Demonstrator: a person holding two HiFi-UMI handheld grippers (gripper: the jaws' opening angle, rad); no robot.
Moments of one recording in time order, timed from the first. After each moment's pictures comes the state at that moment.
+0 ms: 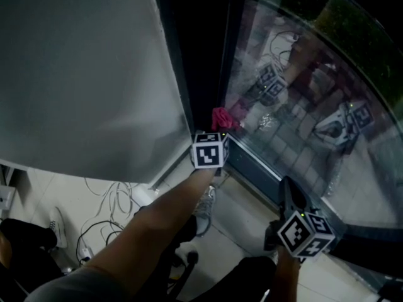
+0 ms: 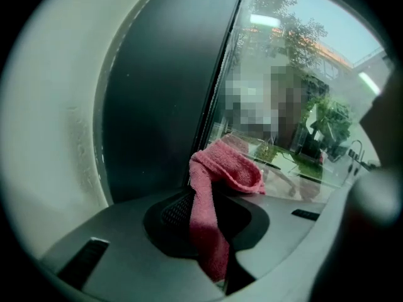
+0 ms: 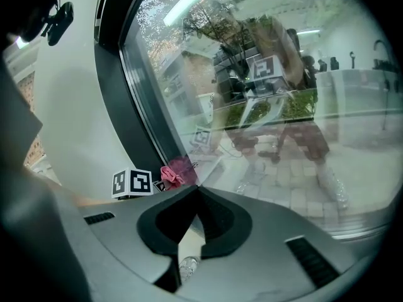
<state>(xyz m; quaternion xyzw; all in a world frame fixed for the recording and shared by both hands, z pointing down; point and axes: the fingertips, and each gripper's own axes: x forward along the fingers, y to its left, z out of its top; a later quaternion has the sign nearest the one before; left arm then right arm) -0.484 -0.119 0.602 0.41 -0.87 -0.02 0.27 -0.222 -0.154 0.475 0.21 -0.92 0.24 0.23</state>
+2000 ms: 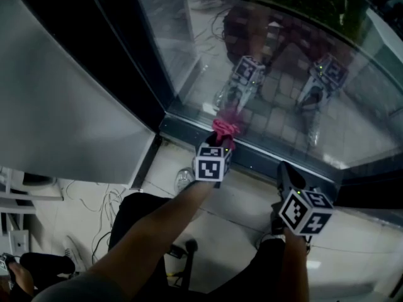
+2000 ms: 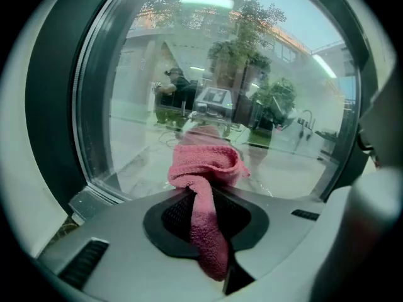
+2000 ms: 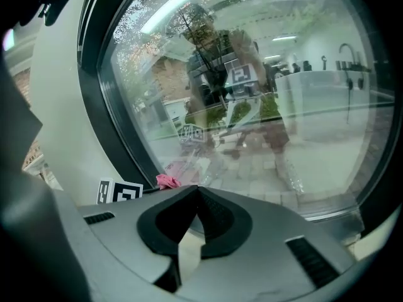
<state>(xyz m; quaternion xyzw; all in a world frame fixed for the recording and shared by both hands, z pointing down) -0.260 -0.197 0.622 0.57 -0.77 0.08 0.28 -0.060 -0.203 0.496 0.30 -0.89 0.26 0.22</state>
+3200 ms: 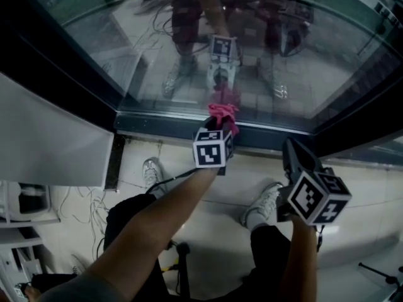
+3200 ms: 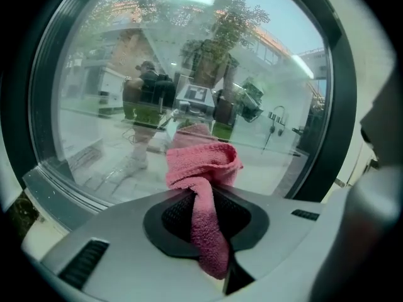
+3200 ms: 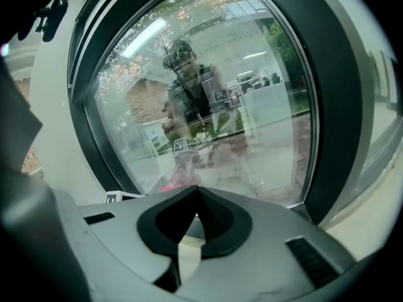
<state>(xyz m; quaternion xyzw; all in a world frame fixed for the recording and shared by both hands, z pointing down) -0.064 -0.267 0.615 0.64 -0.71 0.08 0.27 0.125 -0.230 0.467 0.40 -0.86 0.28 0.14</state>
